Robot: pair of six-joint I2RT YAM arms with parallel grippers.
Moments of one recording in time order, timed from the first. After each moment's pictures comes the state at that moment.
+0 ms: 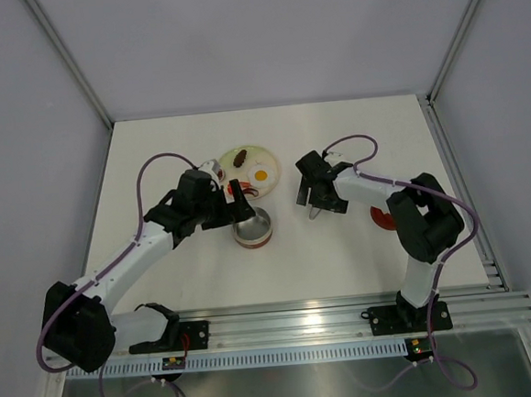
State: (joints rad) left arm -0.51 1.24 0.85 -0.39 0.16 -0.63; right arm 0.57 1.81 1.17 -0.53 0.33 0.82
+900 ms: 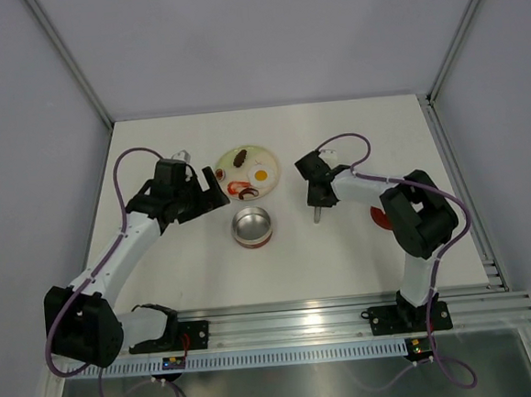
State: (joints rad) left arm -0.32 1.23 0.94 -0.54 0.12 -0.59; right arm 0.56 1.87 1.15 -0.37 0.36 0.68
